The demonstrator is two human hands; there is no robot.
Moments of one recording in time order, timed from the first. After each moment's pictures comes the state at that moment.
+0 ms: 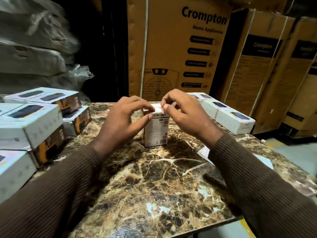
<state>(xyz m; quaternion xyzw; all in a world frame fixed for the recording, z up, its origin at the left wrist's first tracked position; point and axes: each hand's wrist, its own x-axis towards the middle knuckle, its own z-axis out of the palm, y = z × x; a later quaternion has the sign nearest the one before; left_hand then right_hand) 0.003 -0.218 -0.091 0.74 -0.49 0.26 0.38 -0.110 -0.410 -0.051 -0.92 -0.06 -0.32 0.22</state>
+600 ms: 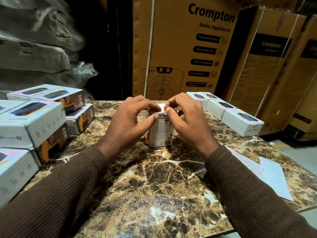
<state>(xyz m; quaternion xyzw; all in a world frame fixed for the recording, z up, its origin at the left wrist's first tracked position) 0.001 -0.225 -0.095 0.74 -0.47 0.25 0.41 -0.091 -0.406 -0.082 -0.88 -0.05 -0.43 0.19</state>
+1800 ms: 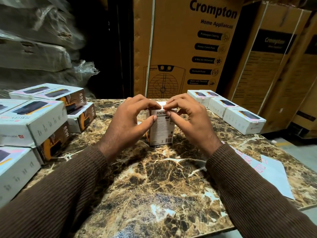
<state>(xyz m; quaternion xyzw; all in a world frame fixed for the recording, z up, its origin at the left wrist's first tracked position) 0.002 -0.221 -0.099 0.75 -0.47 0.23 0.40 -0.094 -0.422 -0.091 -0.87 -0.10 -0.42 0.24</state>
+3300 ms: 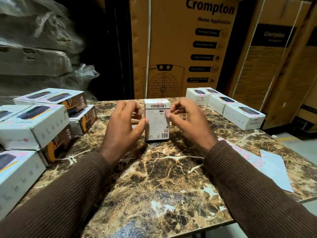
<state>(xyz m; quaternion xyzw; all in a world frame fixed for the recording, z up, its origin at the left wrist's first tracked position) -0.003 -0.216 -0.116 0.79 -0.38 0.25 0.41 -0.093 -0.425 -0.104 -0.87 0.00 -0.37 0.33</state>
